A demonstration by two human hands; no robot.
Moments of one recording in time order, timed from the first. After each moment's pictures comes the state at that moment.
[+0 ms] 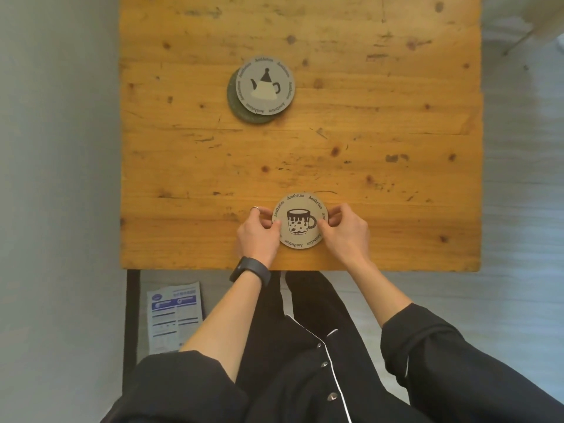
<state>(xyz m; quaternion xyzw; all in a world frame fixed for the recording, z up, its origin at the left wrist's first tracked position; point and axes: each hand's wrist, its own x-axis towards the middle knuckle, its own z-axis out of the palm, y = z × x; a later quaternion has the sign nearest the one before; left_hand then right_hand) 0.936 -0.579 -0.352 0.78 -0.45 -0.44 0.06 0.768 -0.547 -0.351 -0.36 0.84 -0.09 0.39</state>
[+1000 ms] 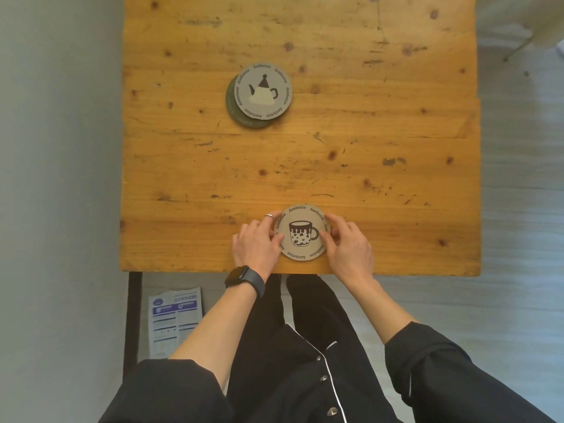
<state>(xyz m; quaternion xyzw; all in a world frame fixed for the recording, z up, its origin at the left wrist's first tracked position) 0.939 -0.567 -0.354 0.68 -0.65 -0.32 -0.06 0.761 -0.510 -0.367 -0.47 0.81 -0.09 0.33</state>
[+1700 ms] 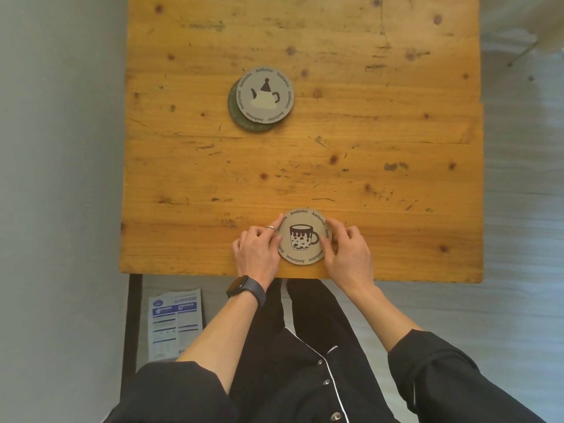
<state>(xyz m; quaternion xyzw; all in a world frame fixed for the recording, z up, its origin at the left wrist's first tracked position) 0.940 -0.552 -0.373 0.70 -0.64 -0.31 0.00 0.761 -0.506 -0.368 -0.49 0.80 -0.09 0.33</state>
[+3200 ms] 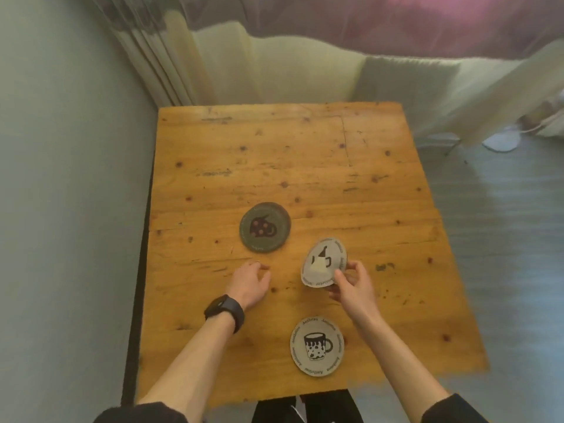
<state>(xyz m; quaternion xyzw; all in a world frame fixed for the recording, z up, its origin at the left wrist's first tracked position) 0.959 -0.752 -0.310 0.61 -0.66 -0.44 -0.12 0.762 -0.651 -0.275 -0.13 0.77 -0.37 0.50</state>
